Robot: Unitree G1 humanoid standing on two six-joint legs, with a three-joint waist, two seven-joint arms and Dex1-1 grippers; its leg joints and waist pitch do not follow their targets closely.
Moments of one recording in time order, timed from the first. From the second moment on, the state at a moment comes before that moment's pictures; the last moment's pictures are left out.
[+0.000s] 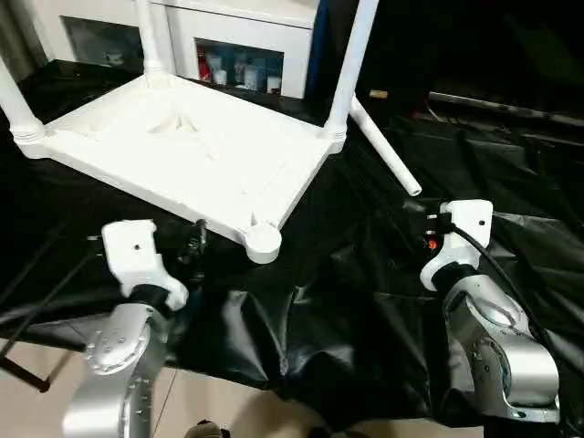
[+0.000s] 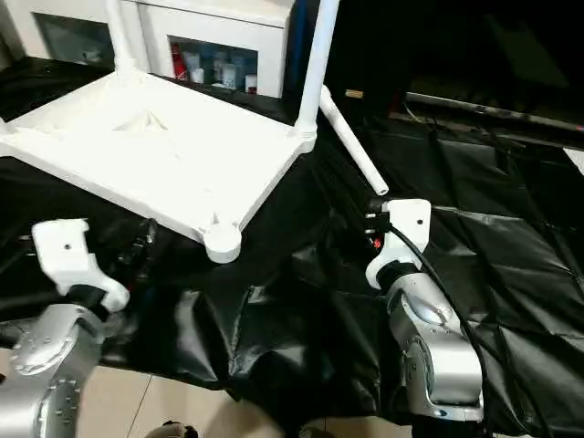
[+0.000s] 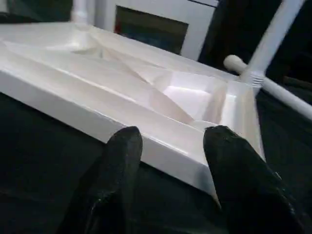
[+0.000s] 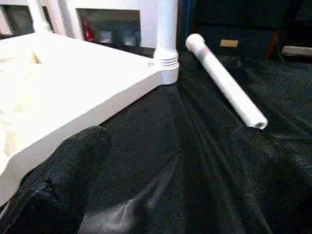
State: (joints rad) left arm 0.03 0.03 0.16 -0.43 -0.16 0.45 -0.14; right arm -0.13 -0.10 -0.11 -0.24 0.18 0.50 0.22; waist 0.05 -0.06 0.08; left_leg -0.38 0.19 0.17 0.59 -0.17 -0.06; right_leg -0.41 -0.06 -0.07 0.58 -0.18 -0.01
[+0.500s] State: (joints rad) left arm -0.04 0.06 0.11 -0.38 -0.03 0.45 -0.06; right arm -0.12 -0.13 -0.05 -0.23 0.08 0.53 0.14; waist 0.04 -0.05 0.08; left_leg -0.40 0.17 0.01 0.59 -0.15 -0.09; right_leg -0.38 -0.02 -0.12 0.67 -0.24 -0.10
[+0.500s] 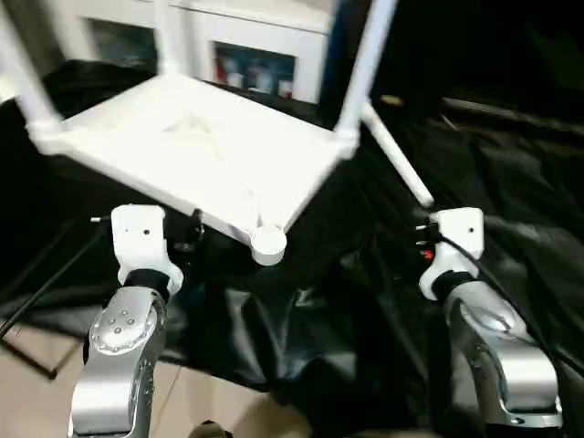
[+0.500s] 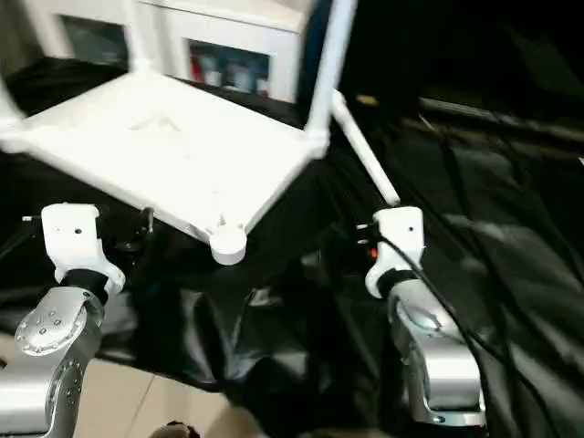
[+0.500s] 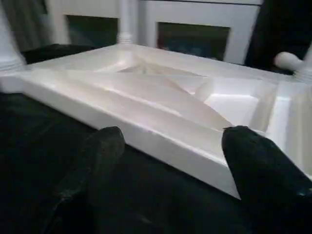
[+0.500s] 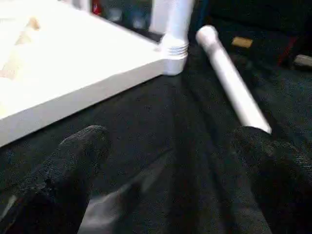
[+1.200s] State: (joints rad) left arm -0.01 0.04 0.11 -0.41 -0.06 0.48 -0.05; right arm -0.16 -0.19 -0.03 -0.22 0.08 0.54 0.19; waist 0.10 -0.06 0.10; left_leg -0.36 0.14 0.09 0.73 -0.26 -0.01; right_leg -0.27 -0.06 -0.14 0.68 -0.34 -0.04
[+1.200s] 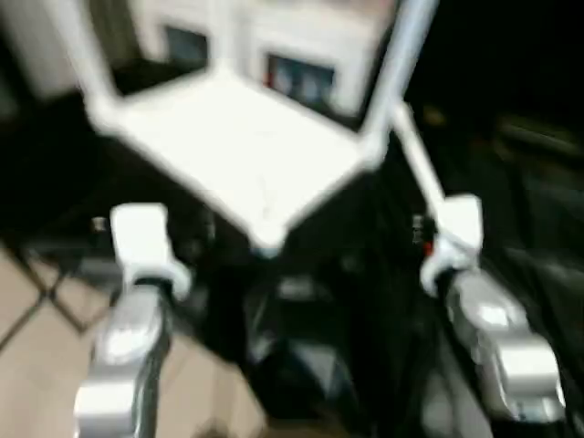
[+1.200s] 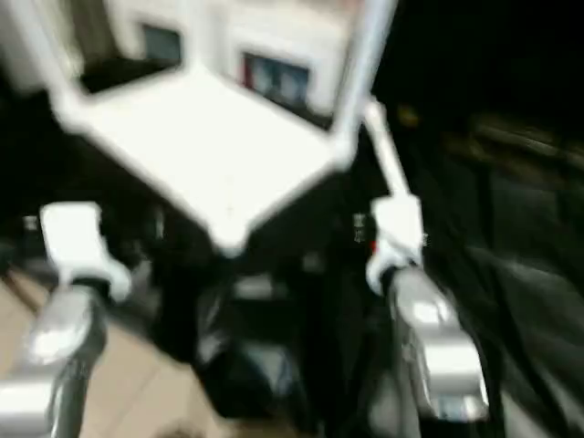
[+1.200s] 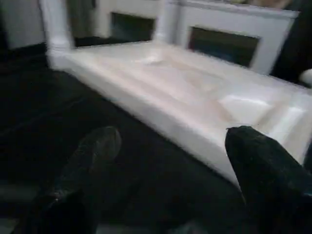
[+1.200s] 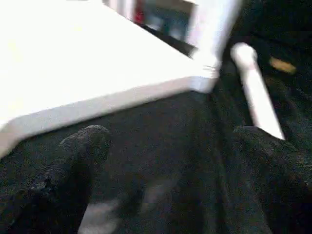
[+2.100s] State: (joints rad) left arm -0.02 0.10 0.10 -0.40 -0.07 0.49 -0.09; right arm -0.48 -0.27 -0.15 0.24 0.09 0.52 0.13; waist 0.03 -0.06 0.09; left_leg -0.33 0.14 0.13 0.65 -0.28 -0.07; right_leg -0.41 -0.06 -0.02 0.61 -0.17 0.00
